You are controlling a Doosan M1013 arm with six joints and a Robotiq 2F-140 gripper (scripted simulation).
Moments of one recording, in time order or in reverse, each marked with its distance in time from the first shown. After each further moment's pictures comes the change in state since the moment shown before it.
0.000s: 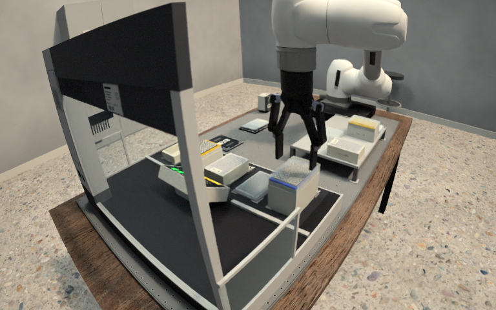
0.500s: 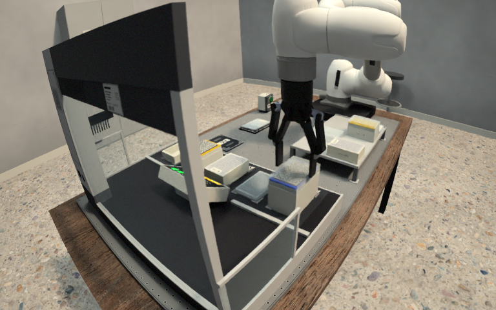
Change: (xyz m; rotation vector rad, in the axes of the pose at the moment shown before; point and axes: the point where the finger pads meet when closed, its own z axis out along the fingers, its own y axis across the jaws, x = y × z) arm 0.000 0.000 0.022 0.000 0.000 0.000
